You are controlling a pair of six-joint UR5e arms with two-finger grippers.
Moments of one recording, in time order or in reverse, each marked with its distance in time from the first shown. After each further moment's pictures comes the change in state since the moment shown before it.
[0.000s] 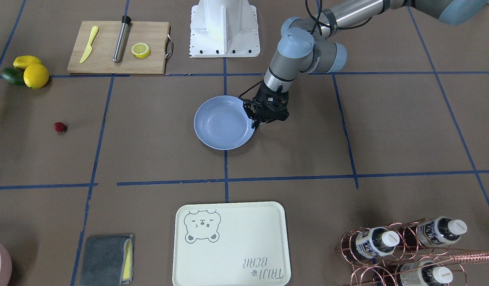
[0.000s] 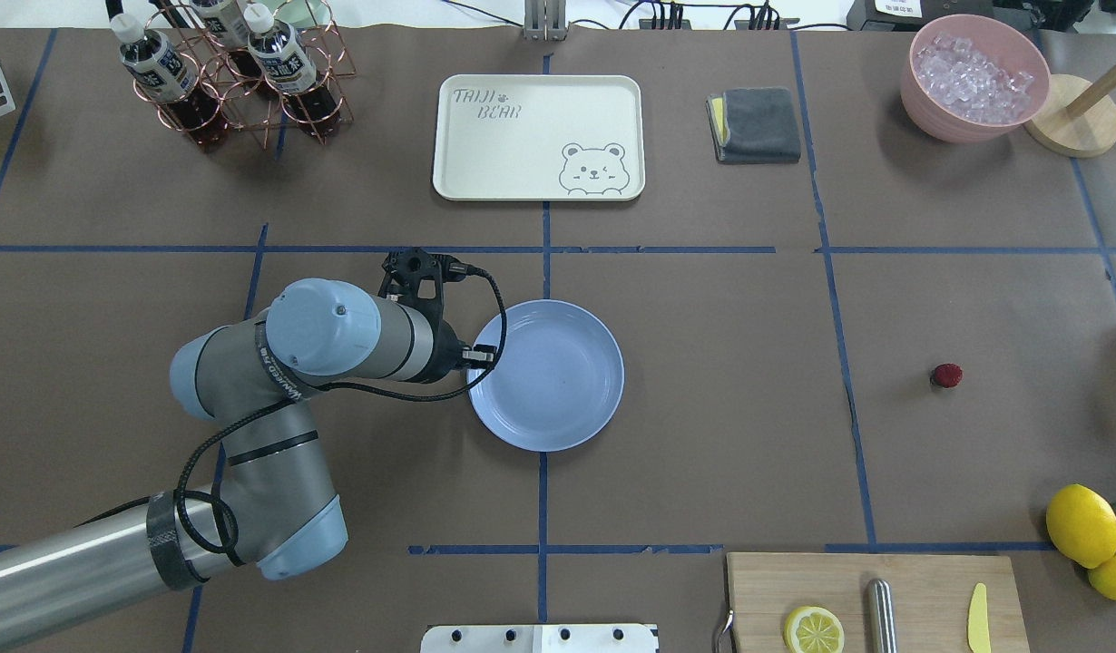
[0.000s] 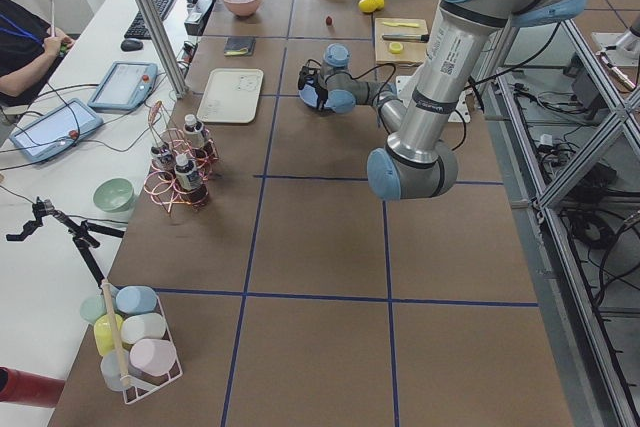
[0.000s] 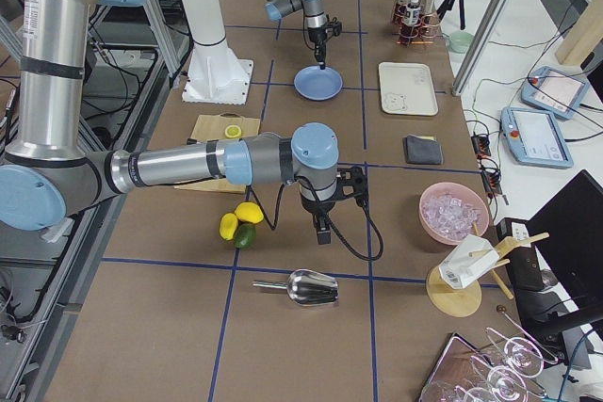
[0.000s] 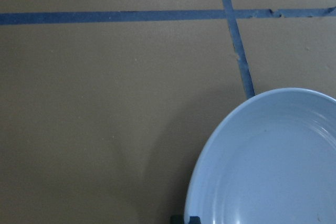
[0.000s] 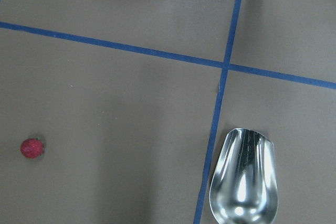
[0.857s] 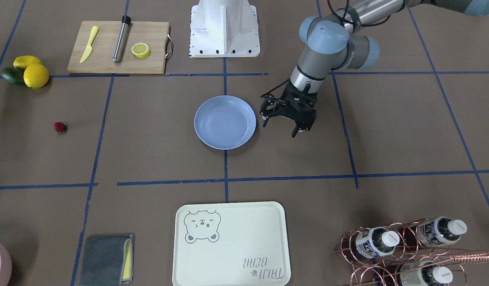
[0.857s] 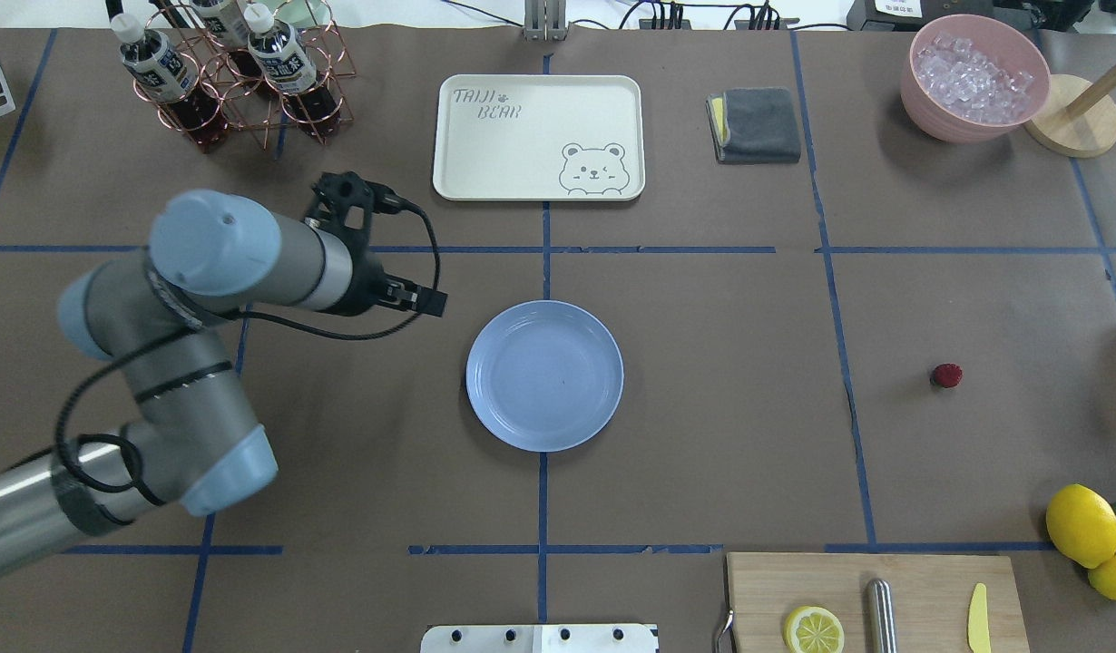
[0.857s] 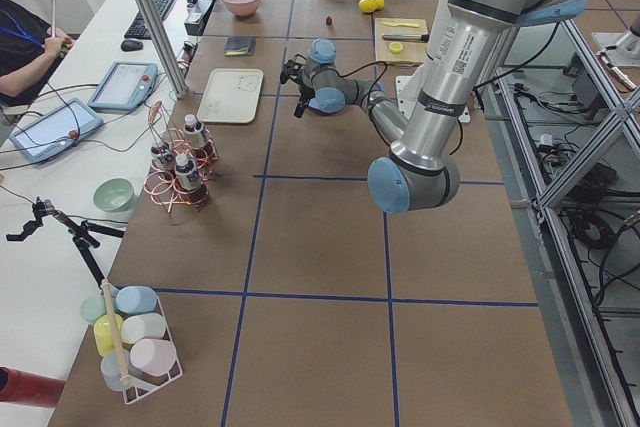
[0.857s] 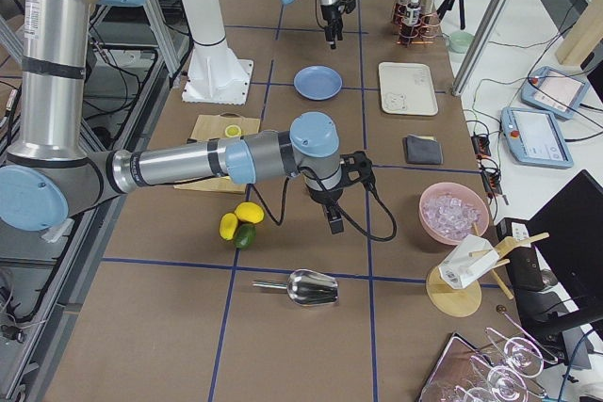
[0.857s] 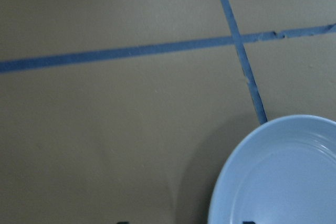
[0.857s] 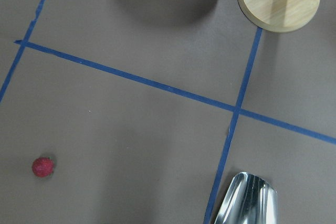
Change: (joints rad) left arm -0.220 0.118 -0.165 0.099 -0.122 0.339; right arm -0.010 0.011 0.003 0.167 0.005 -0.005
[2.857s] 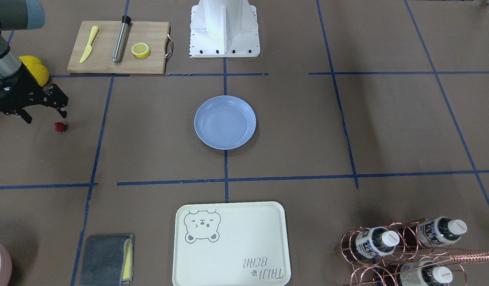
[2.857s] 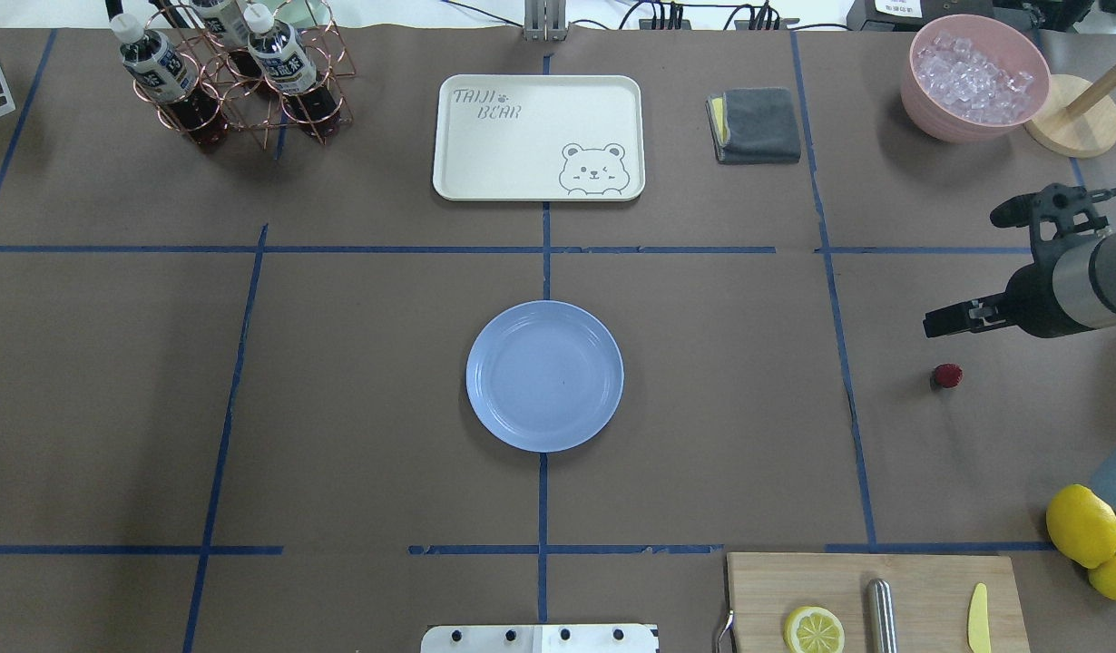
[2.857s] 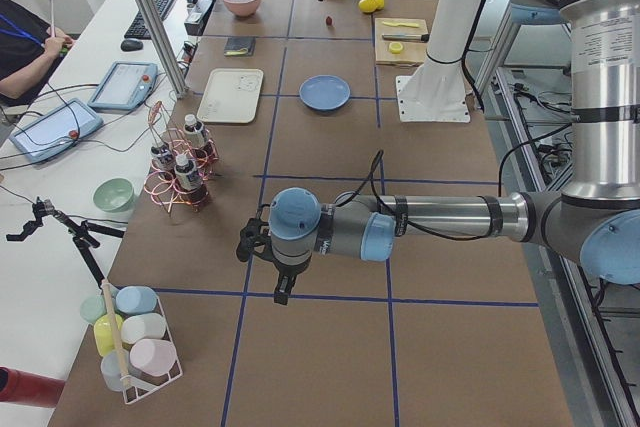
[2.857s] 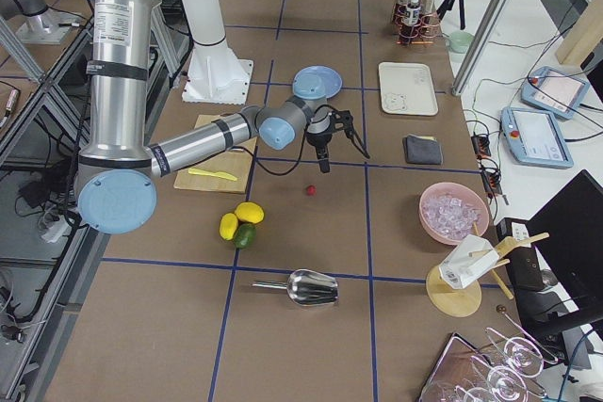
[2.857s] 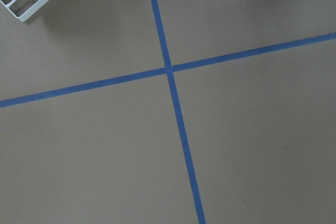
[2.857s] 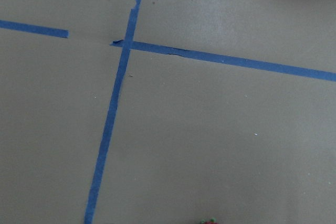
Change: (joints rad) left arm -0.914 0.553 0.063 0.266 -0.539 0.954; right arm -0.704 0.040 0.015 0.363 -0.404 0.889
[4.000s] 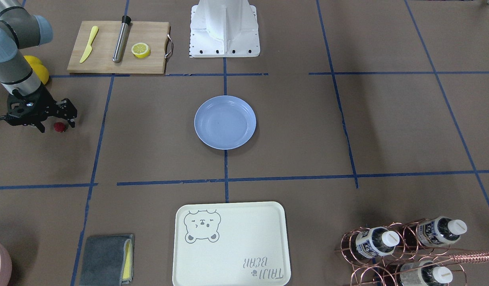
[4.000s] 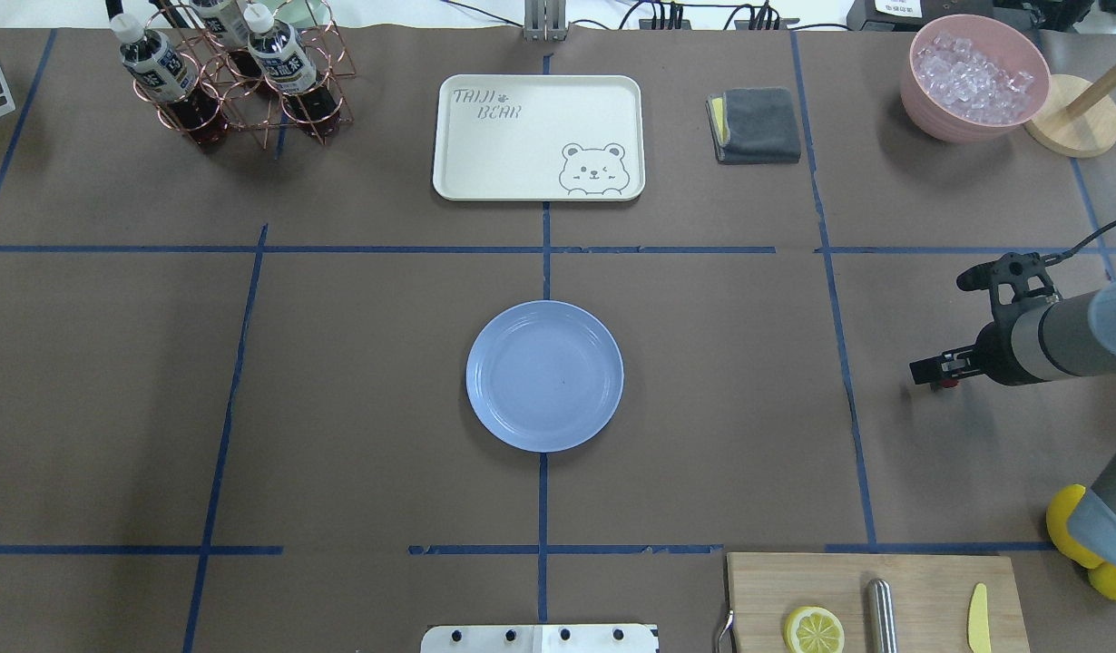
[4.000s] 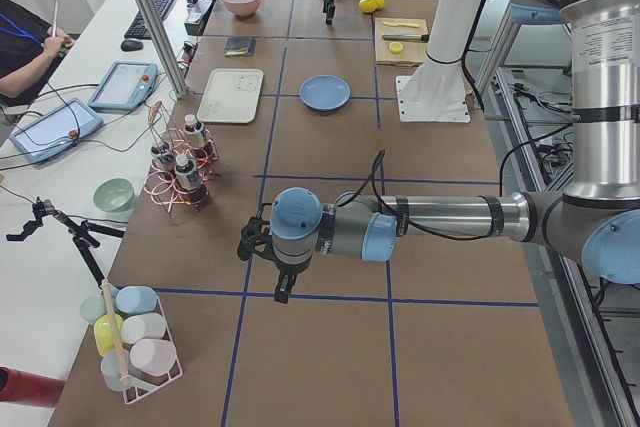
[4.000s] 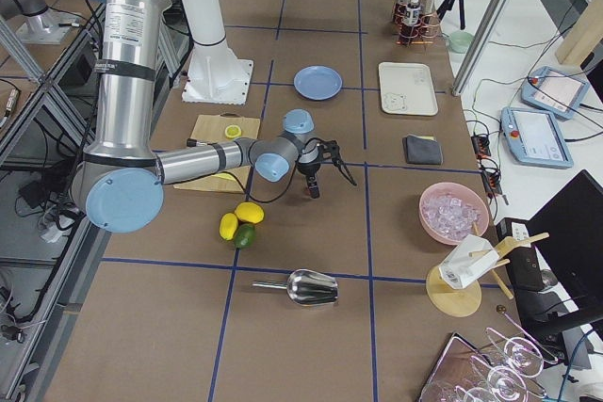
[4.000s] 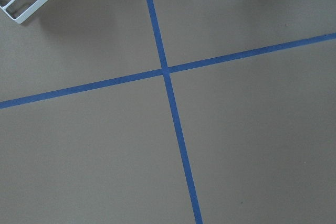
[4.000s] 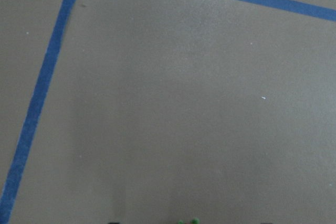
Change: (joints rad) left arm 0.000 0.007 -0.002 -0.007 -0.008 -0.001; right arm -0.109 -0.016 -0.146 0.146 -0.073 0.025
